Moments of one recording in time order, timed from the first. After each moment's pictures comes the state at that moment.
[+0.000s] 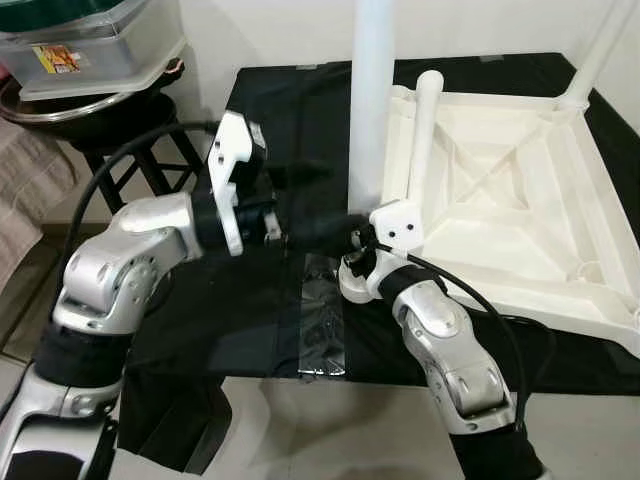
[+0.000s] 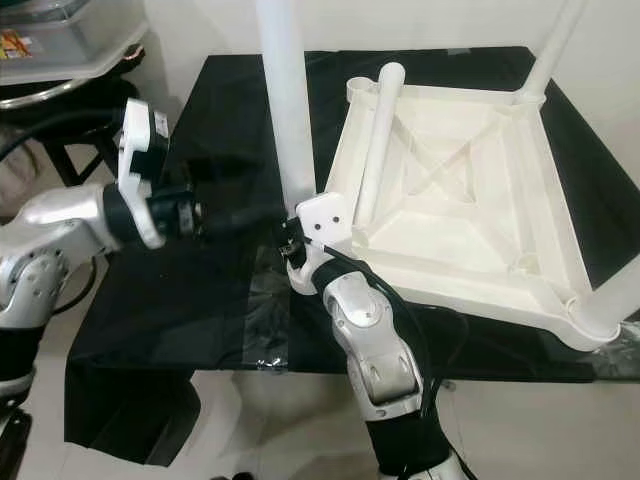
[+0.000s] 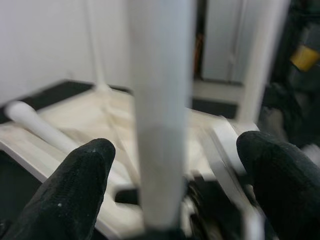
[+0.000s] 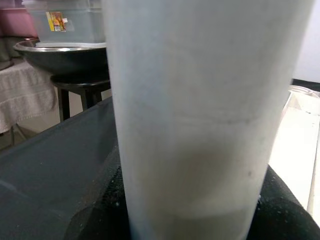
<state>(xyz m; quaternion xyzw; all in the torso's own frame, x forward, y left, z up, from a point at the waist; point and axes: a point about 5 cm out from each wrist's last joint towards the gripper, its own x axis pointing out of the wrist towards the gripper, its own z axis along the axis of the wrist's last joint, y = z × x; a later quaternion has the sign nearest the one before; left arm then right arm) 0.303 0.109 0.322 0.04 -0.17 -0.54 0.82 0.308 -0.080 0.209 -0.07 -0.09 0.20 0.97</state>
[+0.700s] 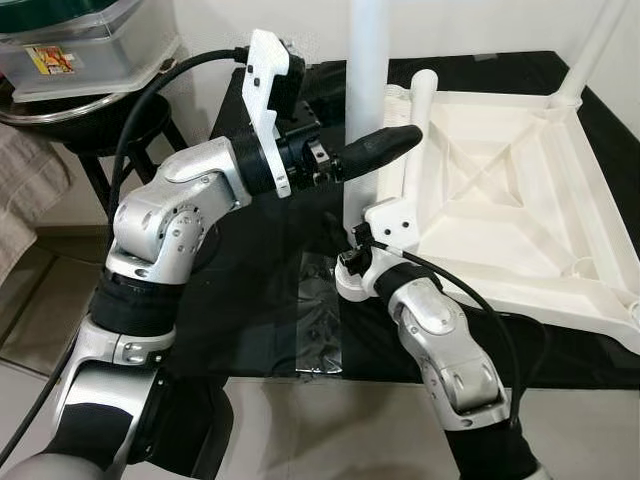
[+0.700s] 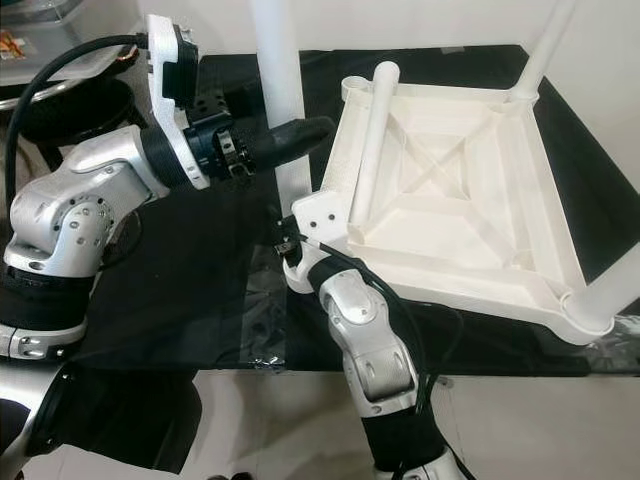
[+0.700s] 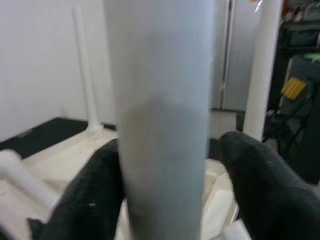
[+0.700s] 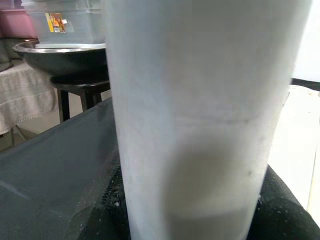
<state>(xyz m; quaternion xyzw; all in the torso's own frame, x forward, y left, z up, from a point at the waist) 0.316 0.076 0.354 0.02 -0.20 -0.55 0.81 0.310 -0.077 0.211 -0.06 -0.09 0.20 0.97</state>
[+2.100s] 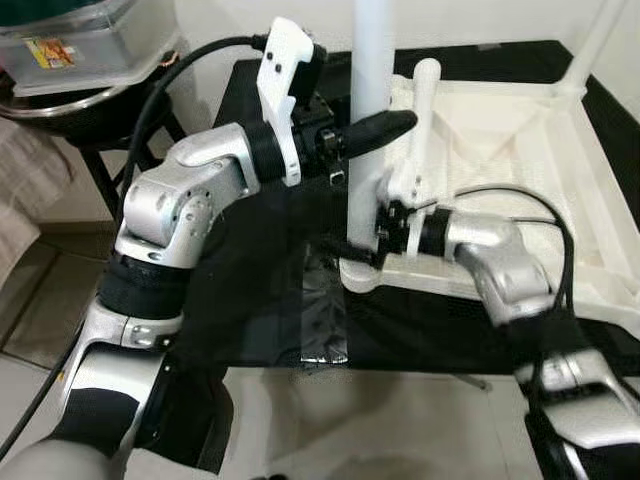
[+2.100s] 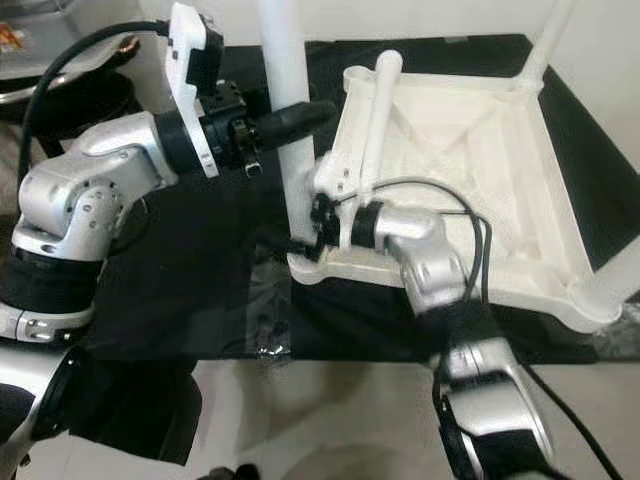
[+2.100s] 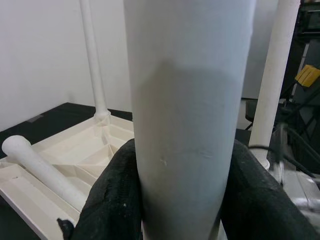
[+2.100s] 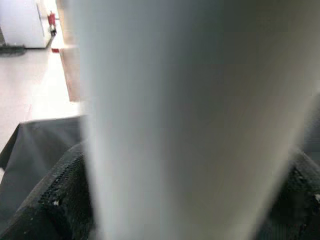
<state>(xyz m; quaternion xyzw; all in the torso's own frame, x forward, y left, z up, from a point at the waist) 0.317 0.069 0.364 0.04 -0.19 -0.56 0.81 0.363 -0.121 0.267 -0.16 -0.09 0.53 0.83</state>
